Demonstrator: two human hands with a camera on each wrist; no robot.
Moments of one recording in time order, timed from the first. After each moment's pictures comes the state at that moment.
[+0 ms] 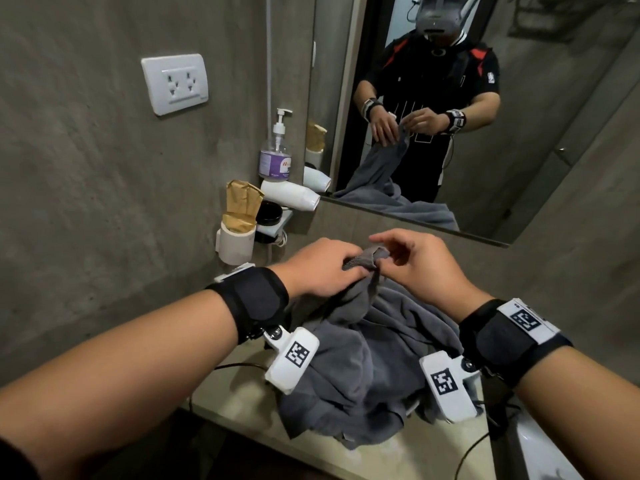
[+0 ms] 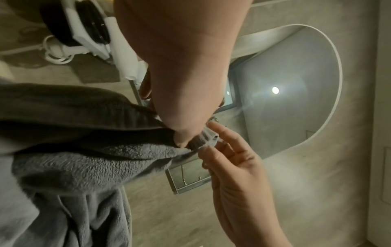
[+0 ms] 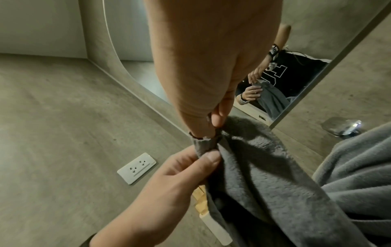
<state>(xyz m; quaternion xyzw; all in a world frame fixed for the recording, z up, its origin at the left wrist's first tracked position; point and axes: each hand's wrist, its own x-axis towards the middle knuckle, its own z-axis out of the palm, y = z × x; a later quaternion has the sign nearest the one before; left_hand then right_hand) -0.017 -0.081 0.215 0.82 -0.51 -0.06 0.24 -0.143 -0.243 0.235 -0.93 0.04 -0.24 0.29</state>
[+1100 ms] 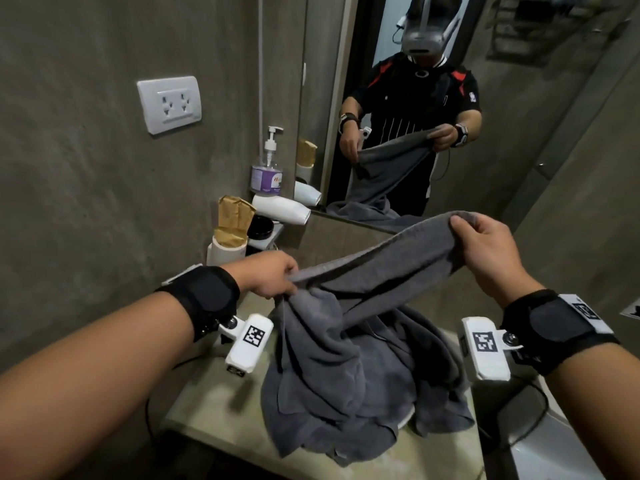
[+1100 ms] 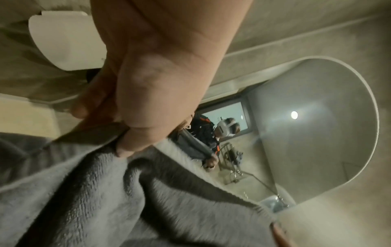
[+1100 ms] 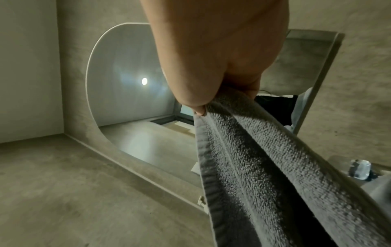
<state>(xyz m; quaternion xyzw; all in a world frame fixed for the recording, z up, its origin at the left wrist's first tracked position) 0.038 -0.041 0.212 0.89 -0.41 -0.17 0.13 -0.157 -0.335 0.265 -0.78 0.24 -0.37 0.45</state>
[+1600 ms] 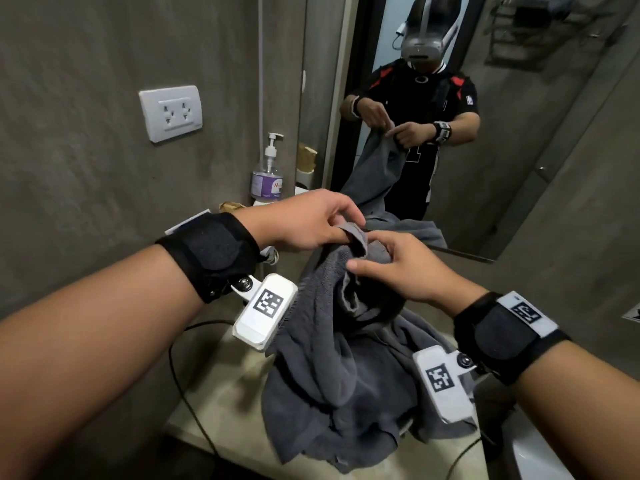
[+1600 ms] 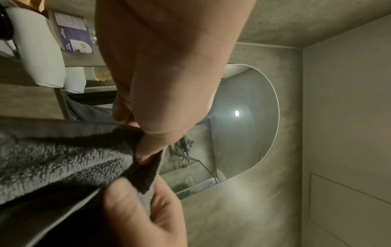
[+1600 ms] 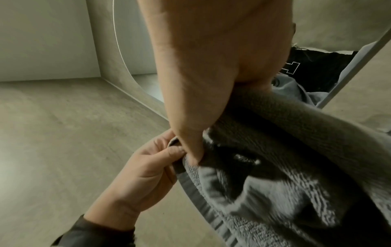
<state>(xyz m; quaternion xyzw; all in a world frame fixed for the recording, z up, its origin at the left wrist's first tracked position) 0.008 -0.072 0.318 0.76 -0.53 -0.16 0.34 -0.139 -0.231 0.284 -0.93 0.04 -0.15 0.33</state>
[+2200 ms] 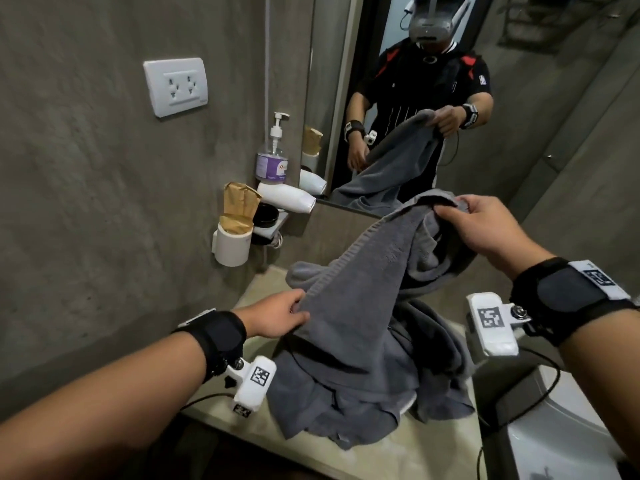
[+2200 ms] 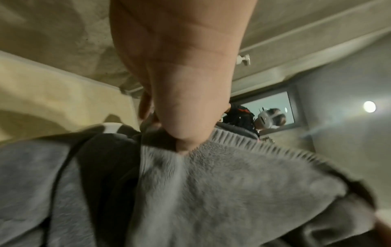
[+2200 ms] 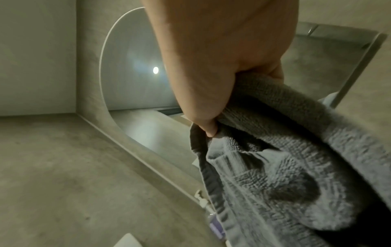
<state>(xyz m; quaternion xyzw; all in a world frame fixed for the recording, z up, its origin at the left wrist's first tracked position) 0.007 -0.023 0.110 0.83 -0.42 -0.22 0.30 -0.145 -0.328 0.287 -0.86 0.25 -0.26 0.36</state>
